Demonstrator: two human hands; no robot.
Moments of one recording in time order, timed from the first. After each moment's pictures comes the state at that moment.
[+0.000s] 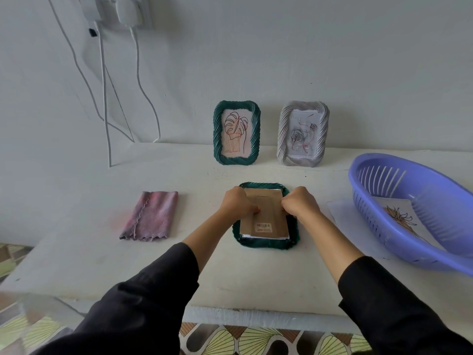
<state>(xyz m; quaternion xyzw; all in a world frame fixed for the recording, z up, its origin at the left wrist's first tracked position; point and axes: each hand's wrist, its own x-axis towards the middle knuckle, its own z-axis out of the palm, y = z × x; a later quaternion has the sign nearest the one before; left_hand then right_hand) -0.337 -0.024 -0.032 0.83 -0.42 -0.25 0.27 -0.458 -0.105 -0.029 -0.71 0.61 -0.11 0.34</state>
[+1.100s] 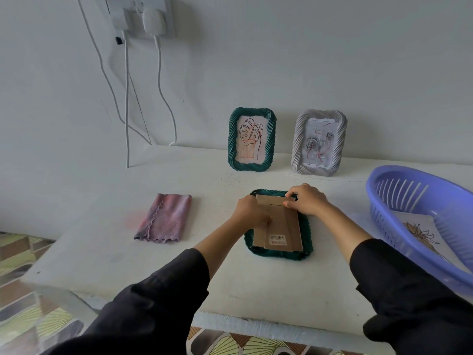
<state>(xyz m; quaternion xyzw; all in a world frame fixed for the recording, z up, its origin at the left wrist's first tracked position) -0.338 -0.023 -0.033 0.84 -0.41 -0.26 0.25 -0.448 -0.144 -0.029 -0.88 0.43 0.00 0.17</state>
